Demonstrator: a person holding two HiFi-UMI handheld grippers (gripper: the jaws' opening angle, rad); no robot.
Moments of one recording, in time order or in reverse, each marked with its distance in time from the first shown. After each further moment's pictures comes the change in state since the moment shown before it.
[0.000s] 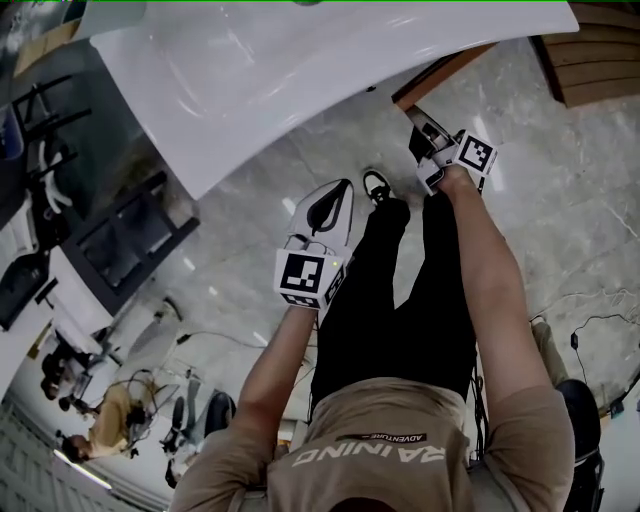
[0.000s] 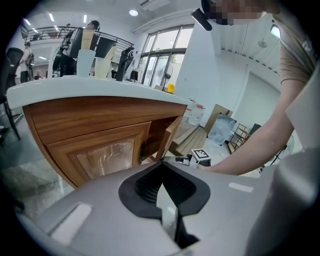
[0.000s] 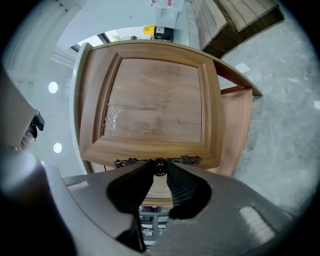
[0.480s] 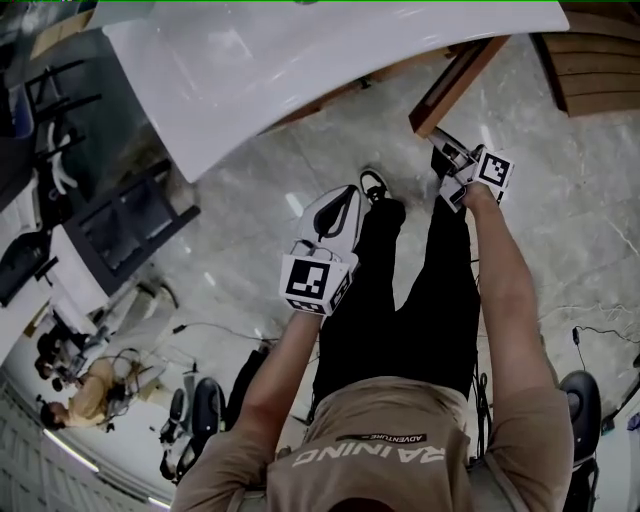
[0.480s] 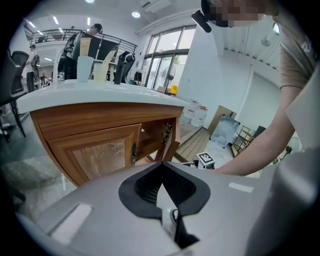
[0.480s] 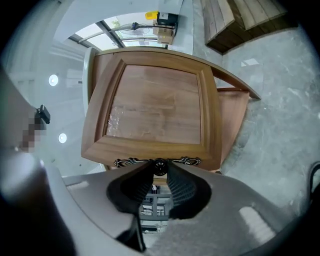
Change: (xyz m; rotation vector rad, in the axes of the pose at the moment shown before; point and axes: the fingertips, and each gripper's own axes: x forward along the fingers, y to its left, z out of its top) left arm -0.004 -0.043 0.004 -0.025 -0.014 0.045; right arm -0.067 -0.006 -0.002 -0.029 0.171 0.001
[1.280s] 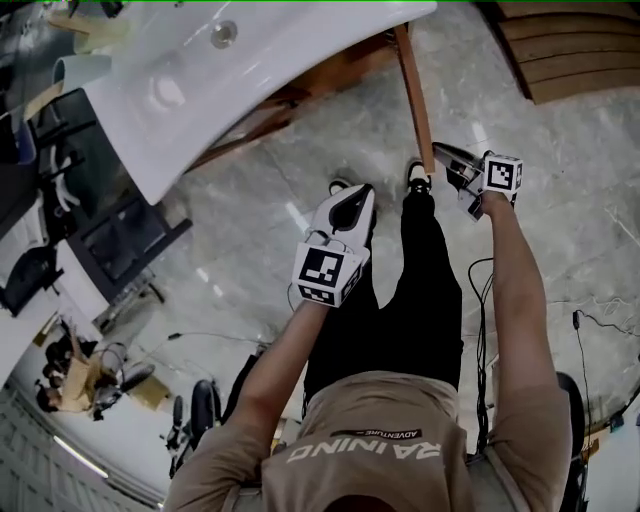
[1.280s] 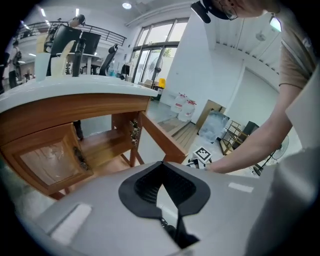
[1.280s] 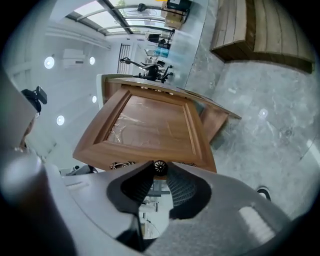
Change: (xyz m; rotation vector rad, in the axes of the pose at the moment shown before) left arm 0.090 -0.143 0.020 0.046 0.073 -0.109; right arm -0.156 -0.021 0.055 -0.083 0.225 -0.102
